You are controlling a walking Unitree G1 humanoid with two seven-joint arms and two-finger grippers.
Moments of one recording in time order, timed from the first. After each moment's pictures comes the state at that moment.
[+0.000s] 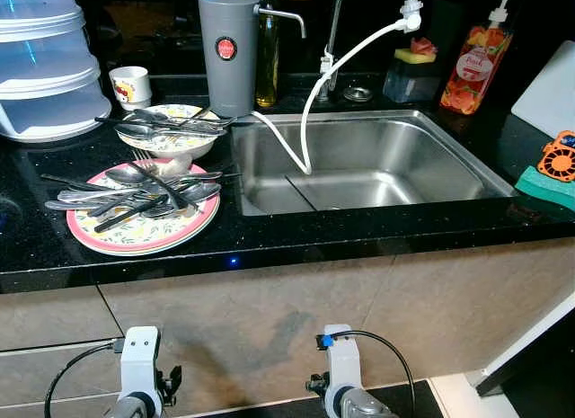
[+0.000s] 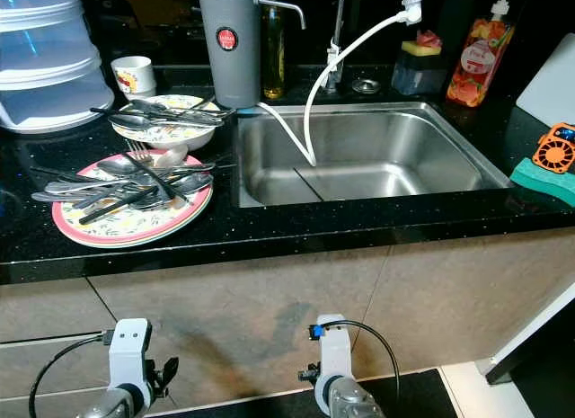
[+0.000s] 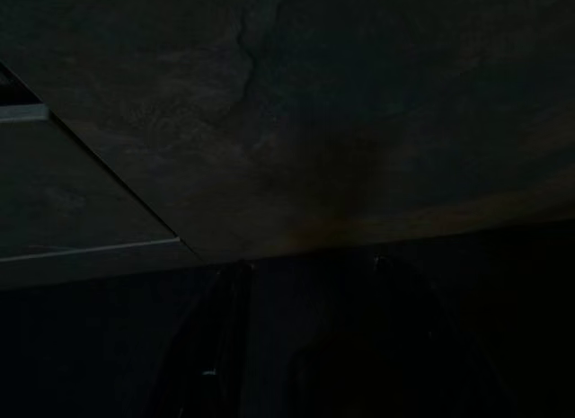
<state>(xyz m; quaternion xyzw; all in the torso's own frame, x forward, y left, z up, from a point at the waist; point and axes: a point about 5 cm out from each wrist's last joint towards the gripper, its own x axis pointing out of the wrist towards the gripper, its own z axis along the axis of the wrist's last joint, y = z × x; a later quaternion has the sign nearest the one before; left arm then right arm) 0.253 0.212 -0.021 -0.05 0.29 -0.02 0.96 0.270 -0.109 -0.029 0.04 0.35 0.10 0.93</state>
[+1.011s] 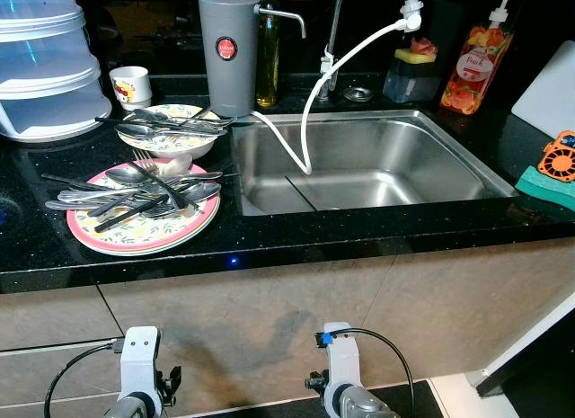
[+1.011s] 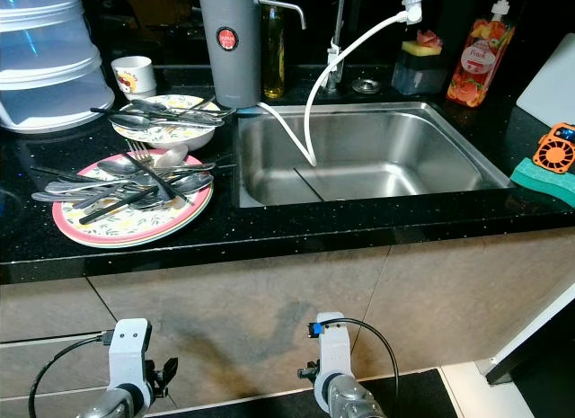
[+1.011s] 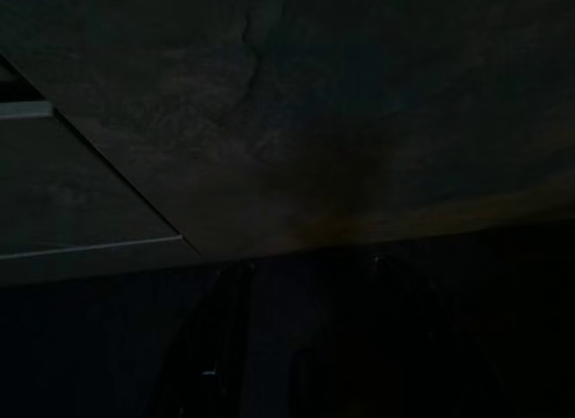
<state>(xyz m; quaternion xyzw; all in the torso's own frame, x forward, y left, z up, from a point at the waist) 0.253 0.213 -0.022 -0.05 0.29 -0.01 0.96 0.273 -0.108 -0.027 0.04 0.35 0.10 0.93</state>
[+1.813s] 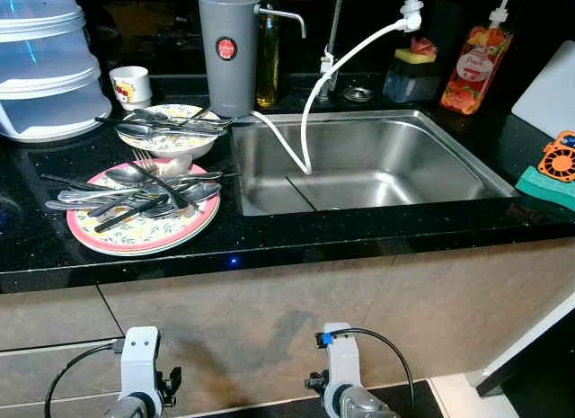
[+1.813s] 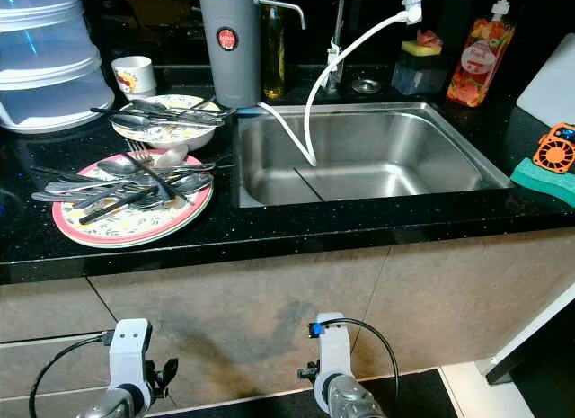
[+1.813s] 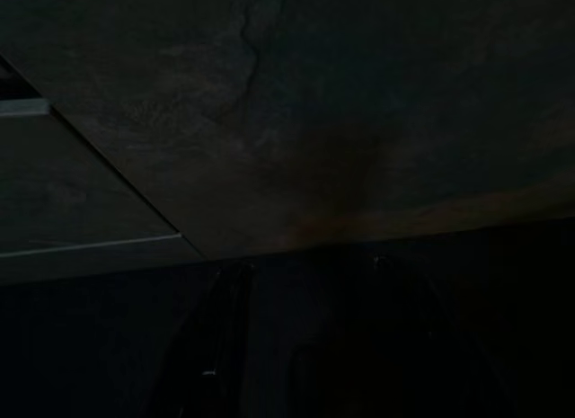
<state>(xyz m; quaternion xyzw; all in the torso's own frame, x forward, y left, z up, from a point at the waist) 0.254 0.212 -0.022 -0.05 0.29 -0.01 0.96 0.272 -0.108 -0.028 0.05 0.35 0.10 0.93</state>
